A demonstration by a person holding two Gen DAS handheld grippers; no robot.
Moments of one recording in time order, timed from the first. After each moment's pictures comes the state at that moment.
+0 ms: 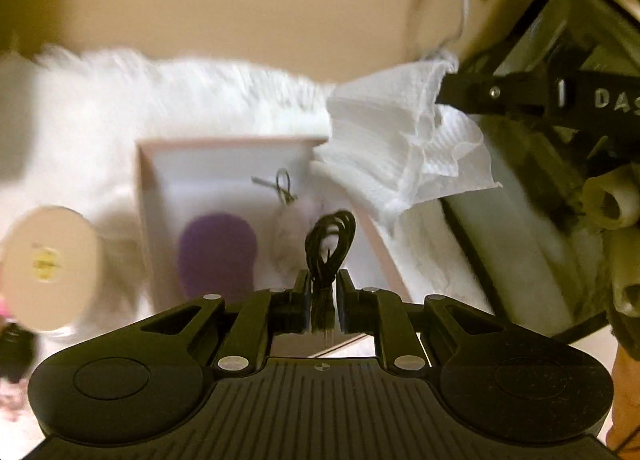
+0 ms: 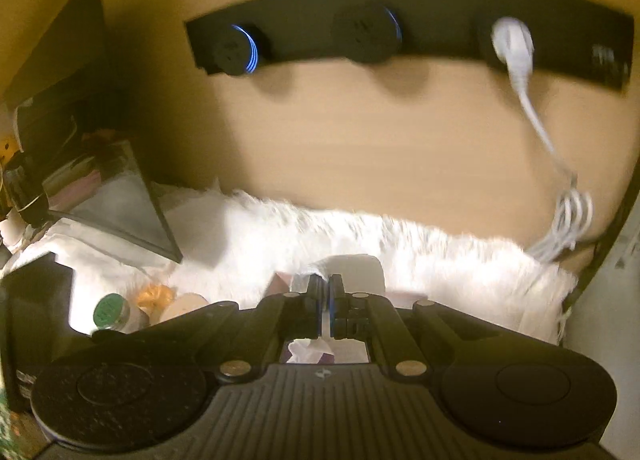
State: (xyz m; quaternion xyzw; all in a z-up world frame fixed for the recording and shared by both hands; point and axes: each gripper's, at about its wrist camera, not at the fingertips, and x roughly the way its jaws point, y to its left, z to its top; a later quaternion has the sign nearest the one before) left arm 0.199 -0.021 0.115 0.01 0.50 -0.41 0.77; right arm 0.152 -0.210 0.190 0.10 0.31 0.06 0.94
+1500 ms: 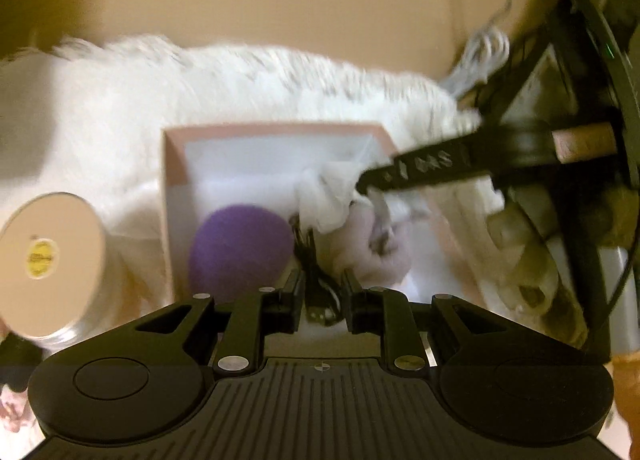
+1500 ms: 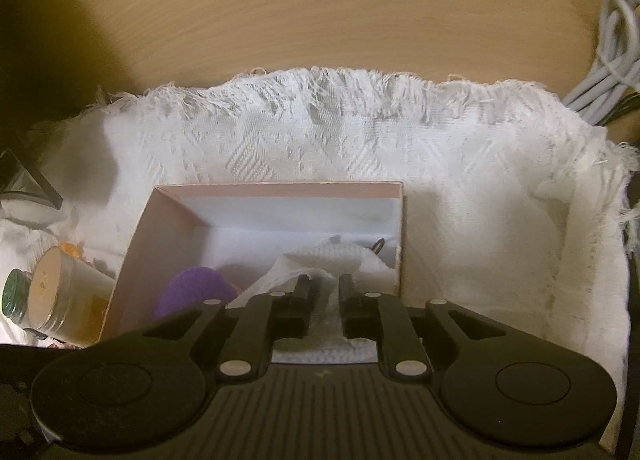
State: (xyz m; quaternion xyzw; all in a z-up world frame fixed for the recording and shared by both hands) left arm 0.213 -0.014 0.087 0.03 0.46 -0.36 0.81; right arm 0.231 -0.234 0.065 0.15 0.43 0.01 0.89
